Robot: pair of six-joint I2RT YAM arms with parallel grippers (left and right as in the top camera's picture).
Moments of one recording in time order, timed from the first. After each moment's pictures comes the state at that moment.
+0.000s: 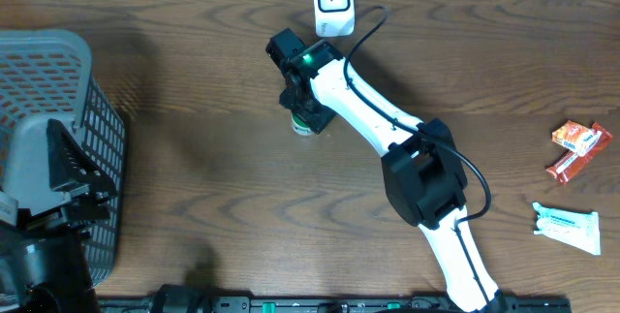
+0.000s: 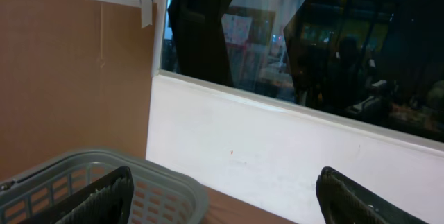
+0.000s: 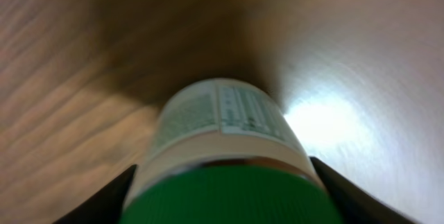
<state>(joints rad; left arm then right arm) -0.14 0.50 1.22 -0.54 -0.48 -0.12 0.66 2.38 2.07 -1.10 0.01 1.25</state>
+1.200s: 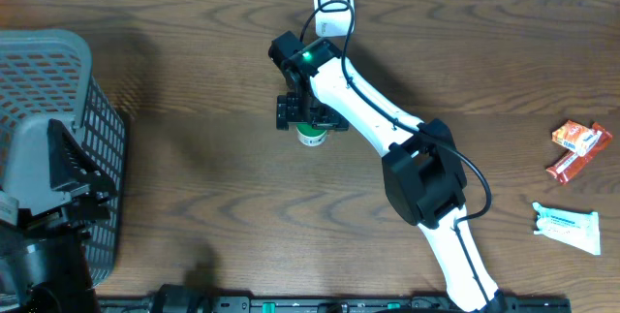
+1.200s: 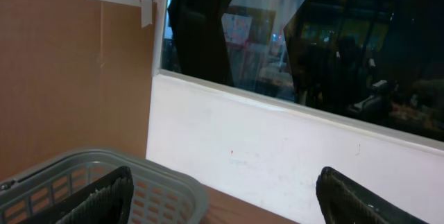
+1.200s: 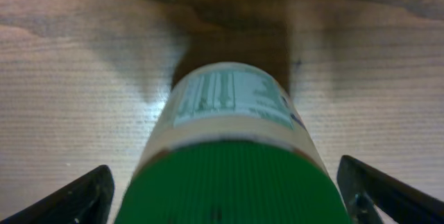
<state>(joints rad) -0.14 0.50 1.22 -0.54 -0.48 -0.12 0.65 2.38 2.09 -1.25 -0.04 0.70</state>
